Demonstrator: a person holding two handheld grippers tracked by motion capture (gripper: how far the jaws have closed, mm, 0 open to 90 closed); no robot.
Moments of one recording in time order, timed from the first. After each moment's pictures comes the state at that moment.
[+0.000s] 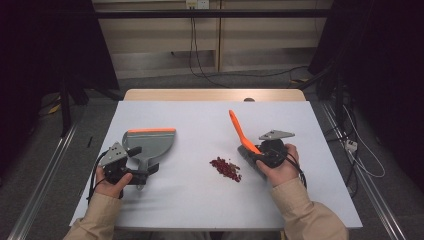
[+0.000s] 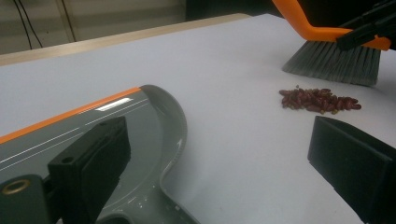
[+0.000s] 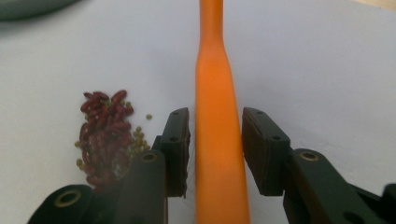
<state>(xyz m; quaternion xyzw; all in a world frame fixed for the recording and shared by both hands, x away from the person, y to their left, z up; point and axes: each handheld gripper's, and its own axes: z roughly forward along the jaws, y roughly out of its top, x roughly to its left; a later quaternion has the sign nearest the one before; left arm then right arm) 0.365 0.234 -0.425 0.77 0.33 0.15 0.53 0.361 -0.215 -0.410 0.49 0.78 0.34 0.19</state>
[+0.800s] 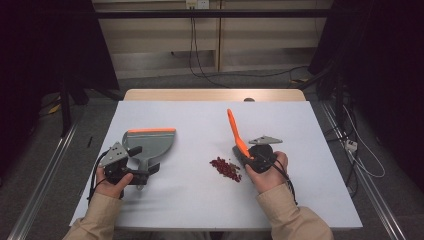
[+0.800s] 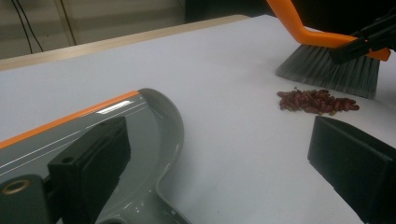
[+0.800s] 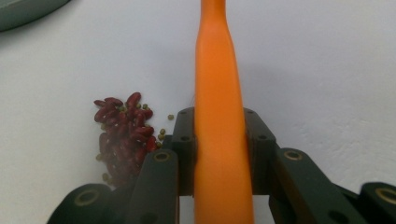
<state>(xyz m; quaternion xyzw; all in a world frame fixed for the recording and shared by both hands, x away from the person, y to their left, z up) 0.364 0.232 -0.422 0.77 0.32 0.16 0.52 0.349 -0.179 -0.418 0.55 0.74 0.33 0.20</state>
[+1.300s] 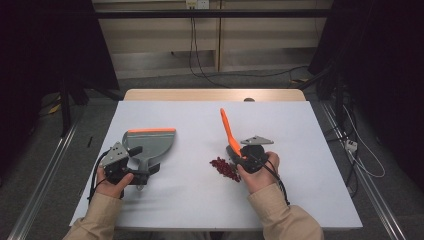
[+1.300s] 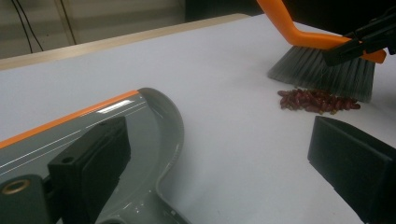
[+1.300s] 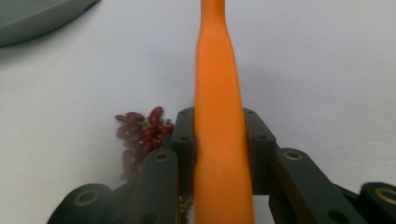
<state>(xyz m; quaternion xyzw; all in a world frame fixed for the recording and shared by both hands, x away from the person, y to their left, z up) 0.365 0.231 -0.423 0.77 0.32 0.16 0.52 0.352 -0.157 -0.420 0.55 0.74 0.34 0.21</state>
